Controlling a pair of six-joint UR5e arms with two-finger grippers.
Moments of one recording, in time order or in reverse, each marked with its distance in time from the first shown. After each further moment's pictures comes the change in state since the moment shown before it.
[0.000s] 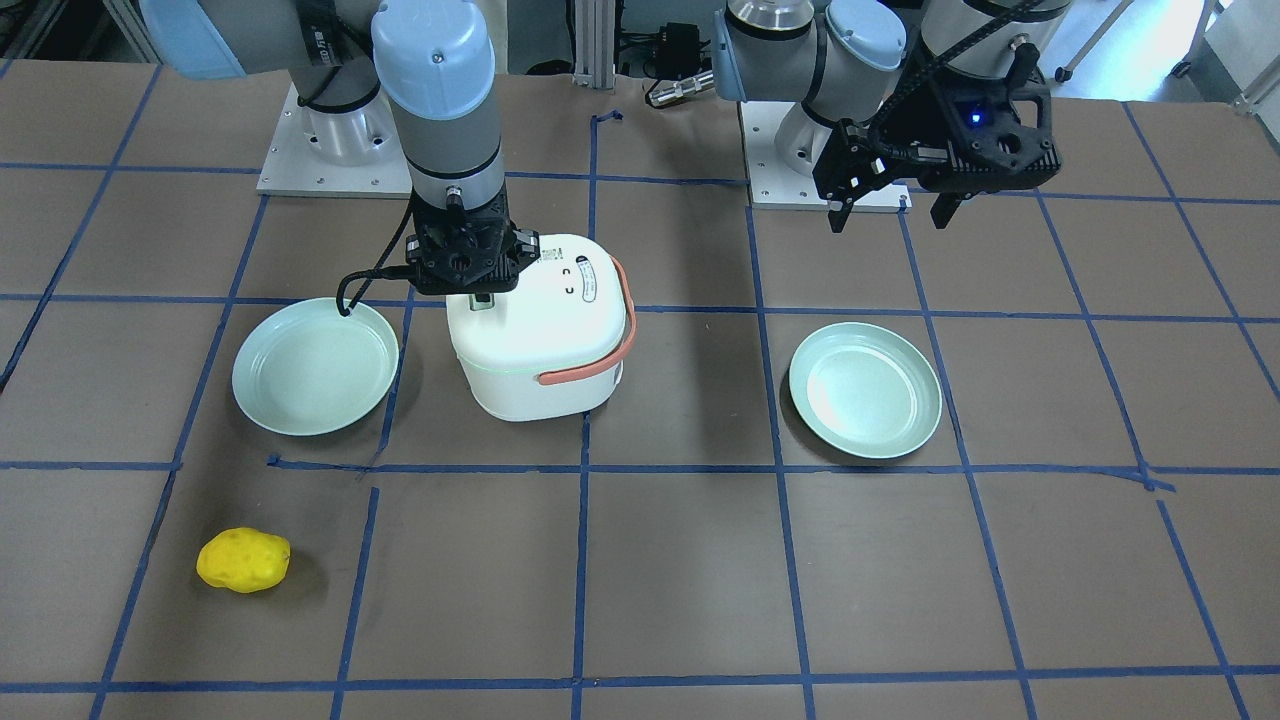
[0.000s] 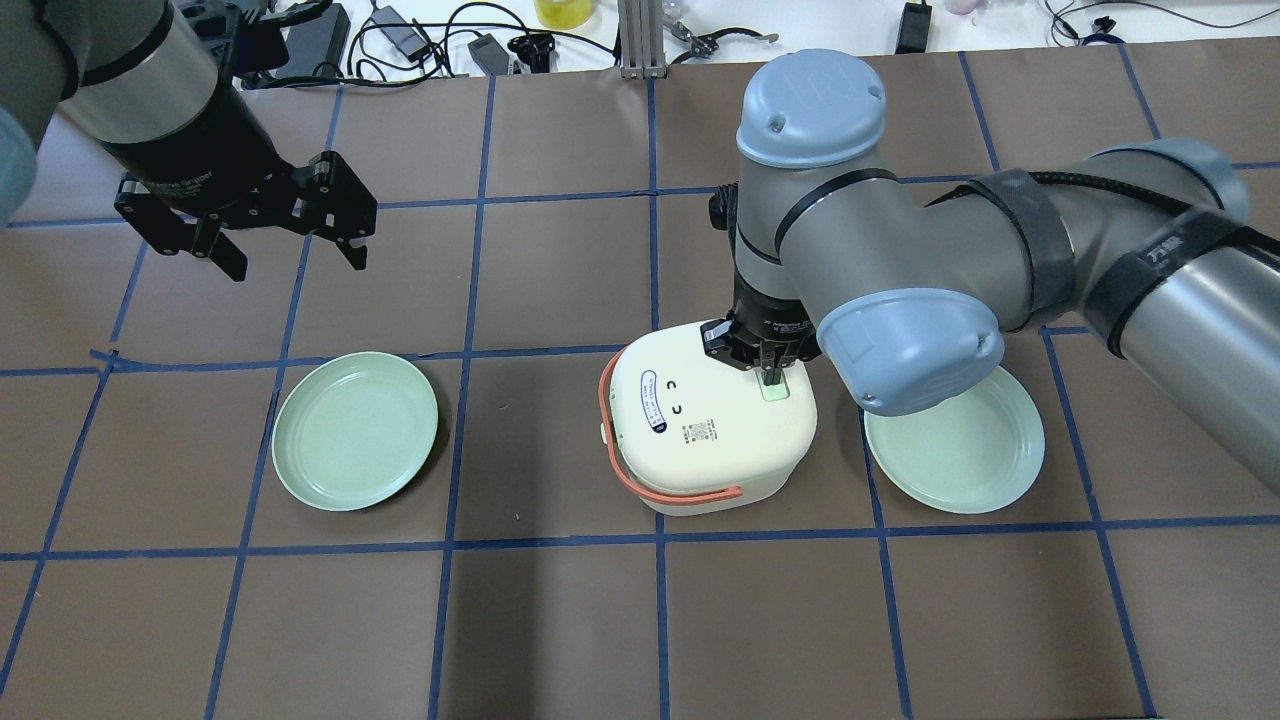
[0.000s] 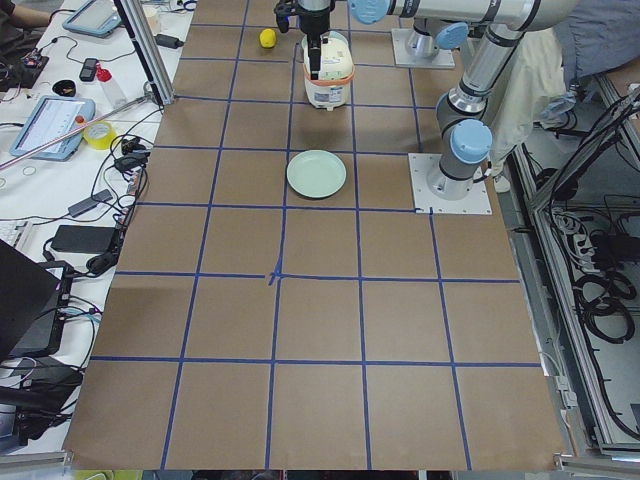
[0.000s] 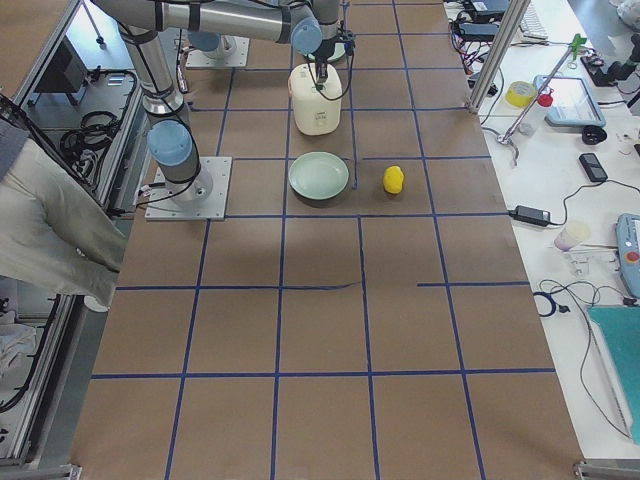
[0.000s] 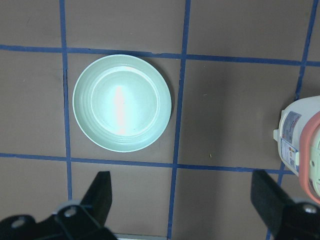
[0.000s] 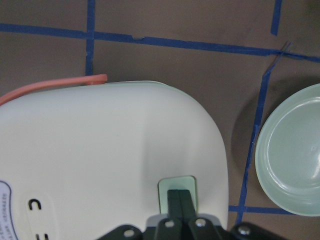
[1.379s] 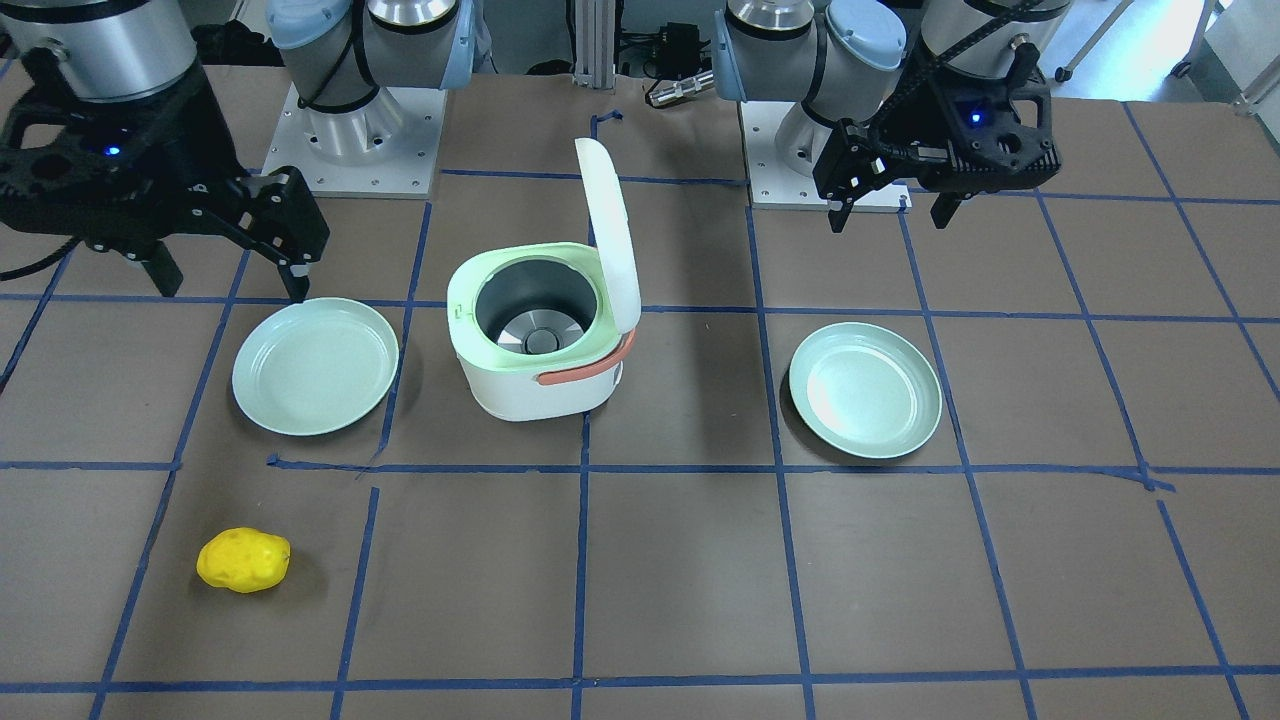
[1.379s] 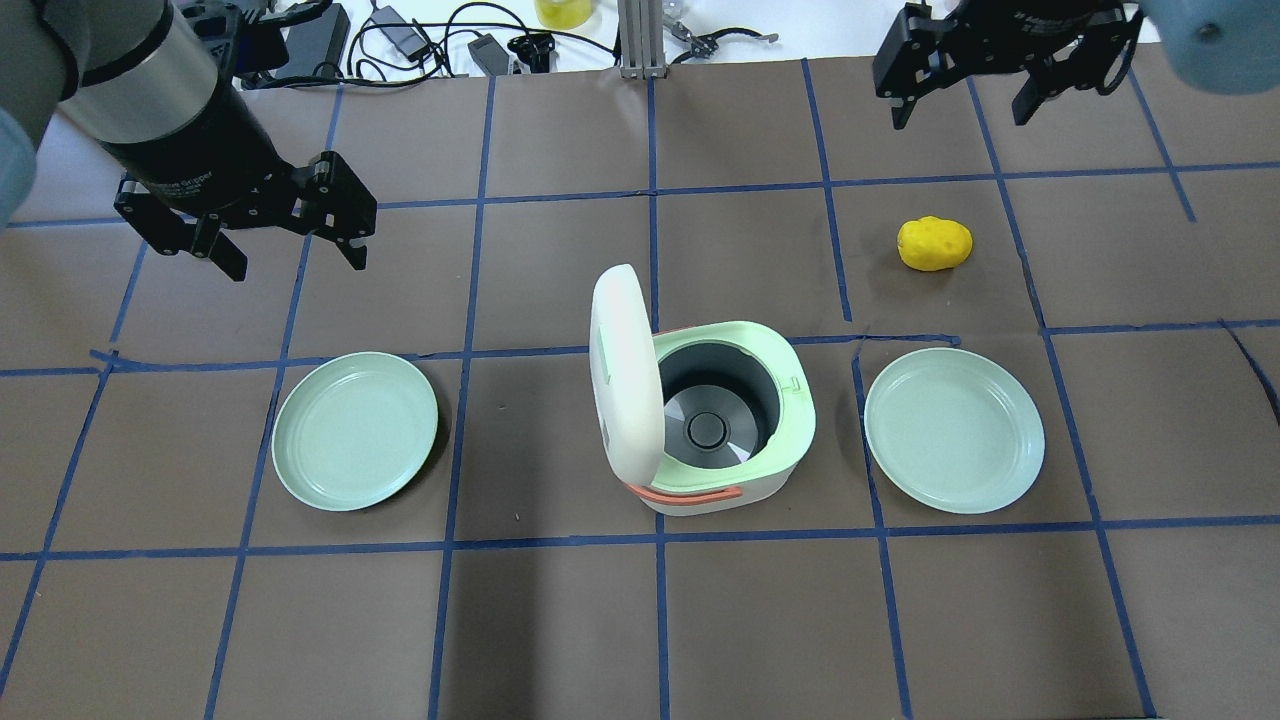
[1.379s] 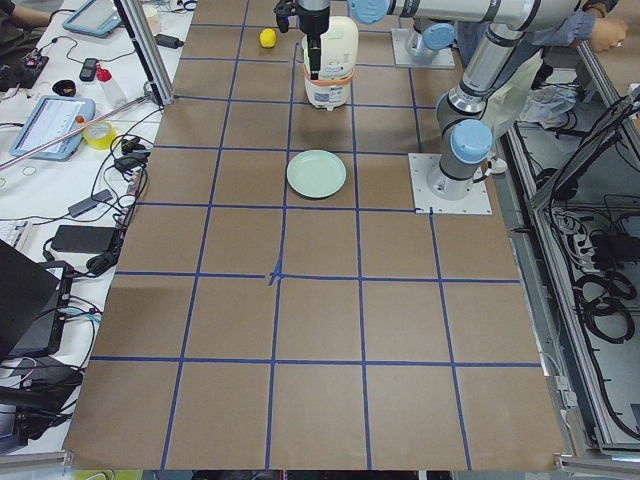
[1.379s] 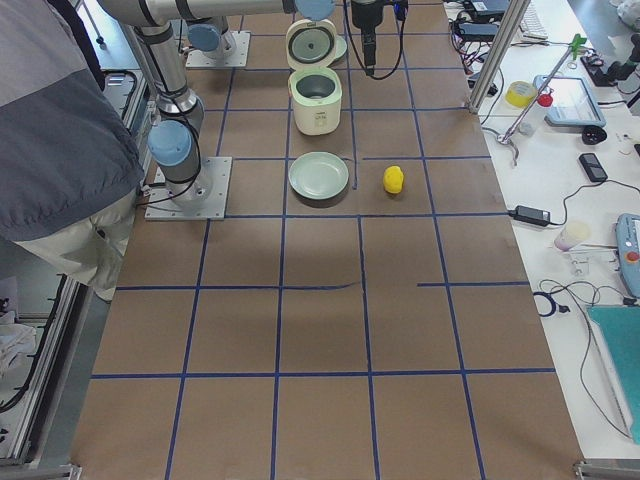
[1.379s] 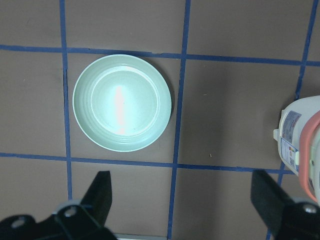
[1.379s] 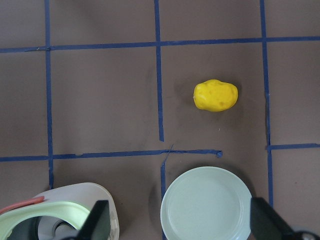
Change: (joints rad) left arm 0.000 0.000 0.000 0.000 0.000 0.001; right arm -0.319 -0.008 -0.378 0.164 0.015 -0.200
